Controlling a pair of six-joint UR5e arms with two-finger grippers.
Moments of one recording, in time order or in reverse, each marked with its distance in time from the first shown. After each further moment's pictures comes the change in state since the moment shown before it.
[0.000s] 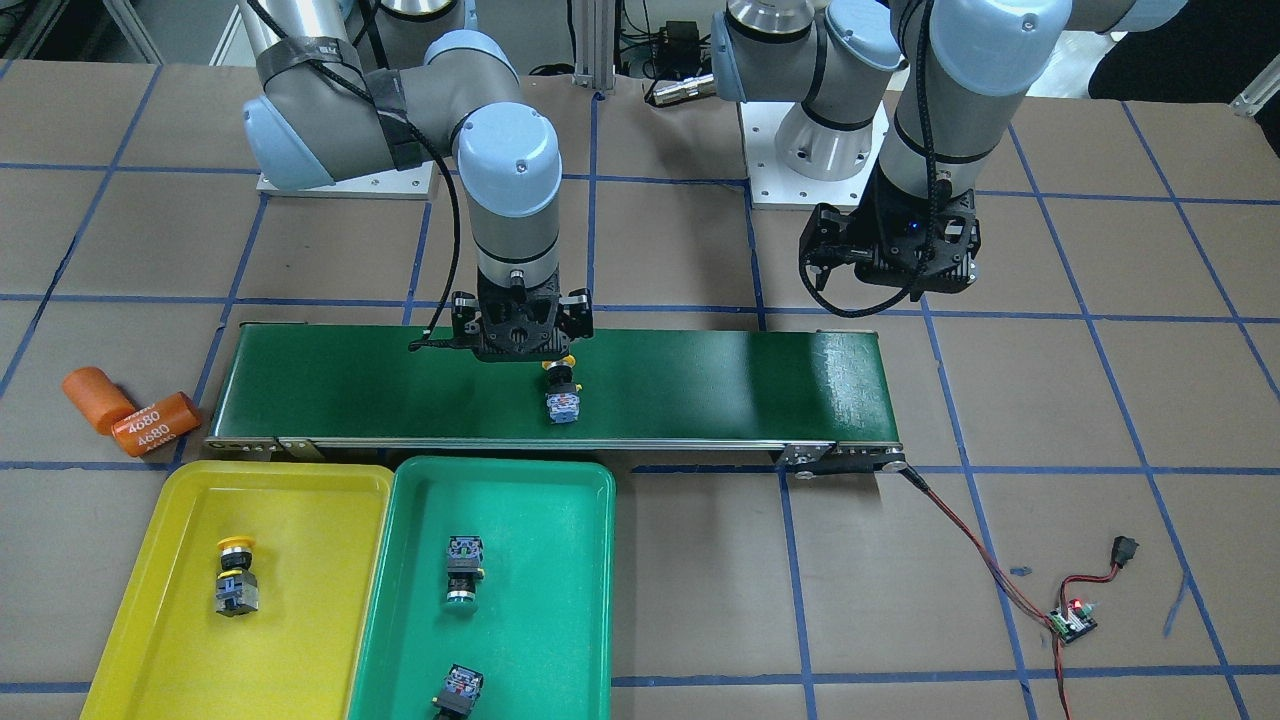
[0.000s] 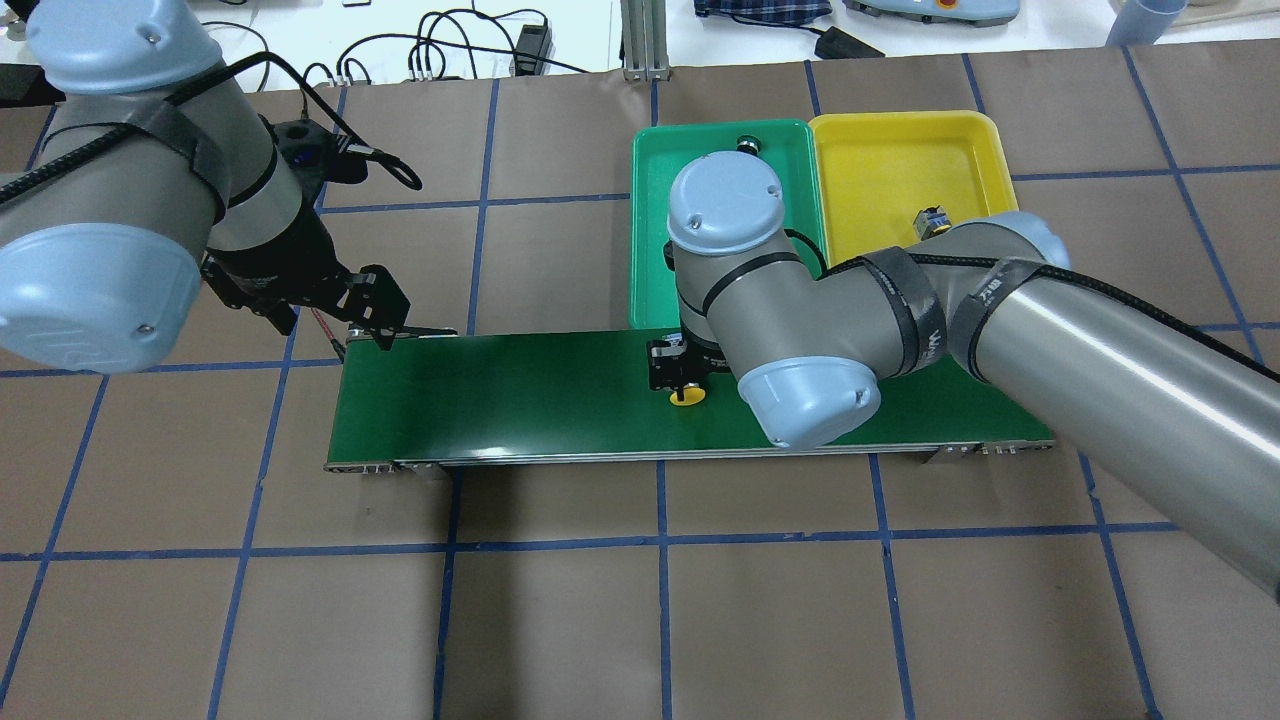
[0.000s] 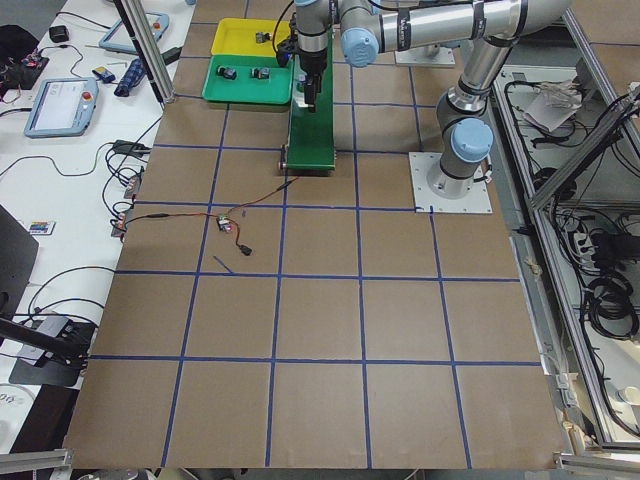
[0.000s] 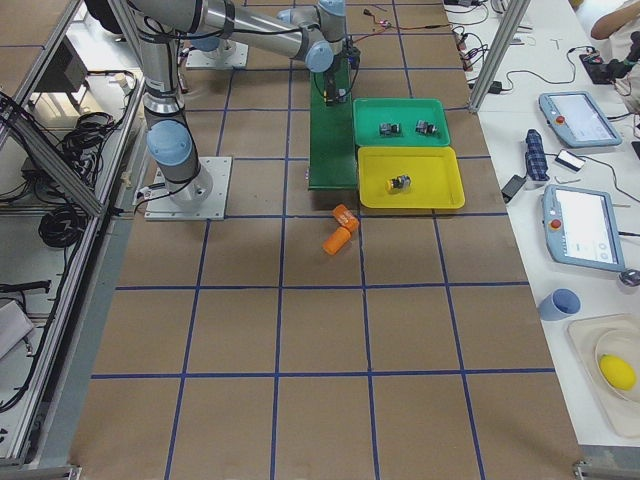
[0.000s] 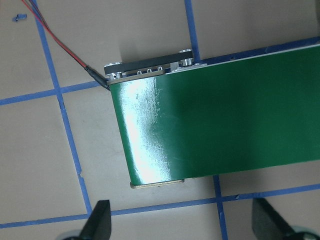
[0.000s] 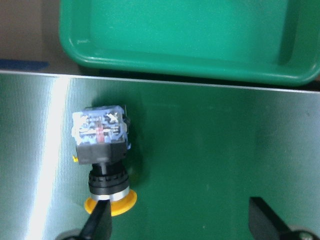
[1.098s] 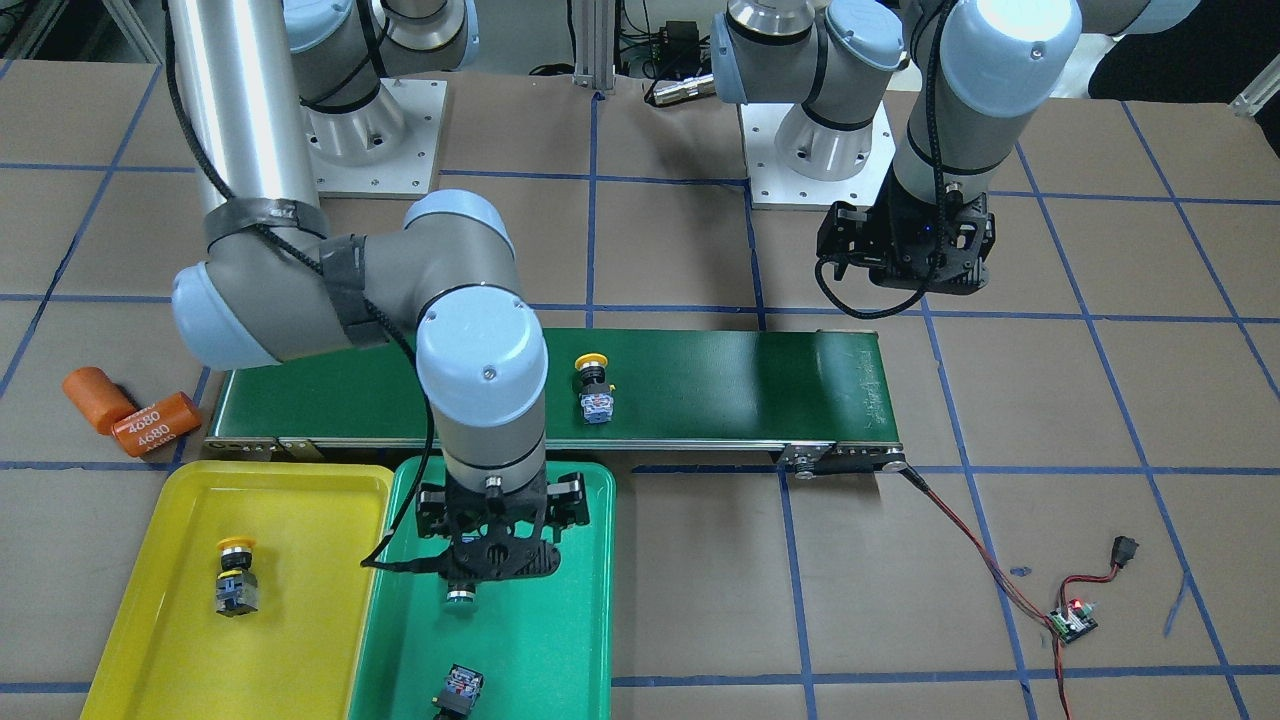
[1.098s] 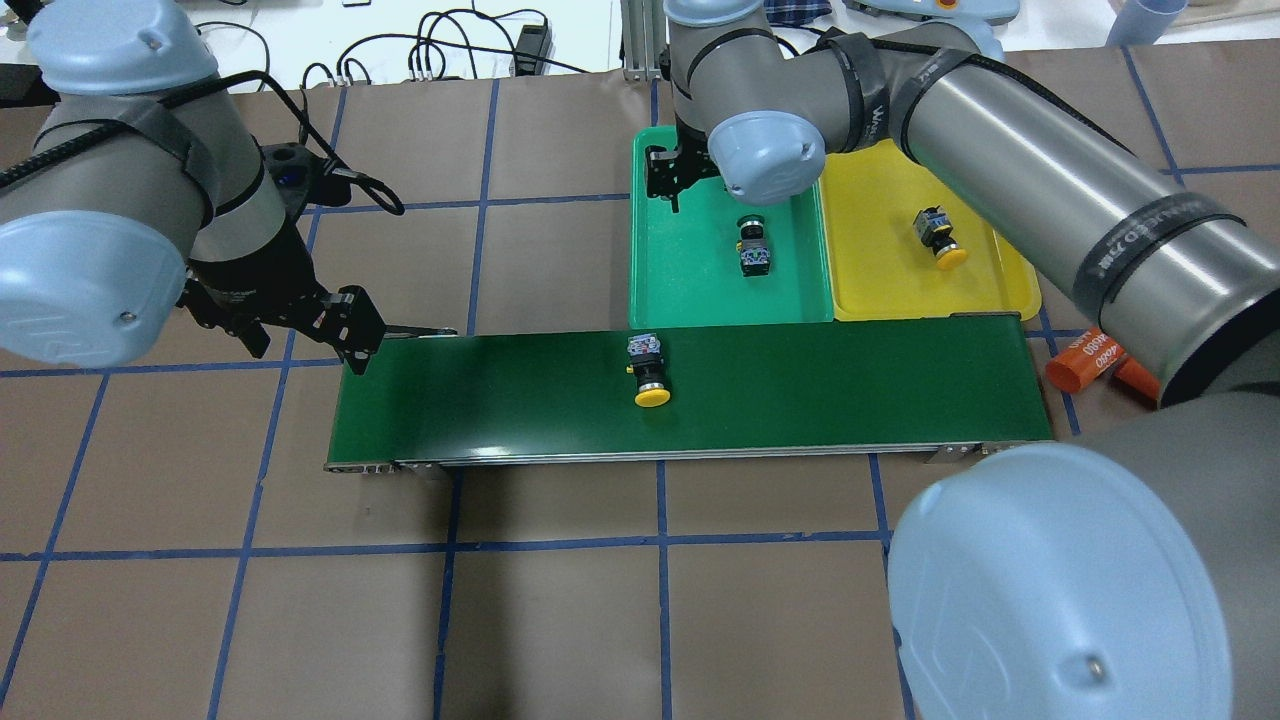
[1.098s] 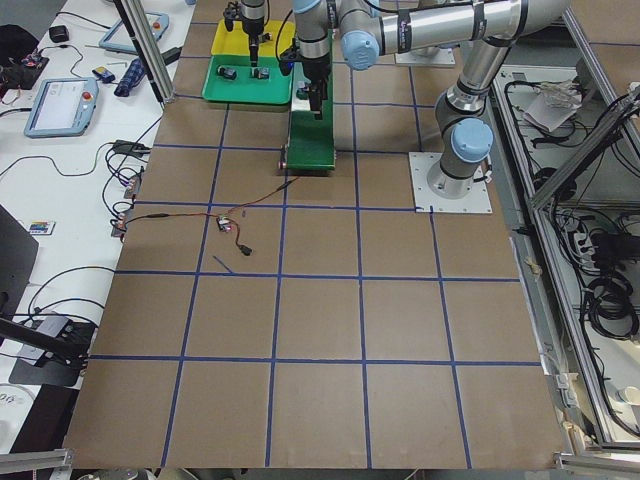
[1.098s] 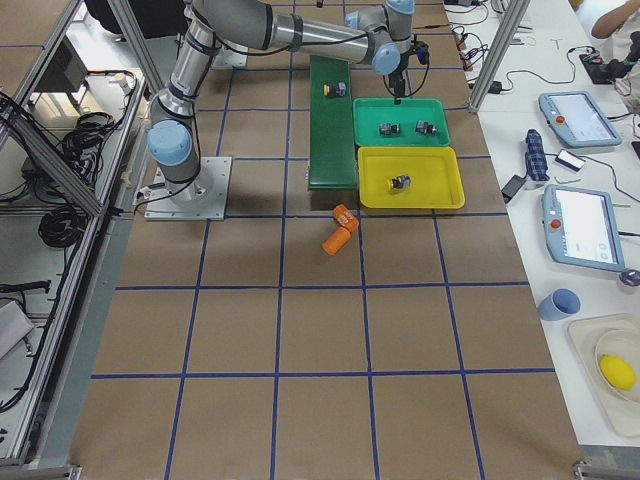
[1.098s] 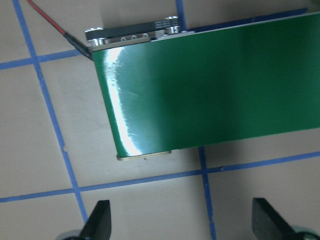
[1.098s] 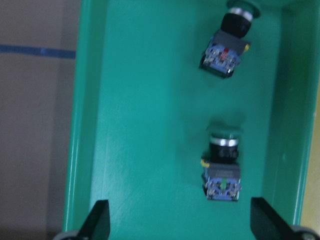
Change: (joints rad) left arm 0.017 -0.002 -0.003 -0.065 0.055 0.012; right arm -0.076 0.321 -0.510 0.087 -0.050 -0.103
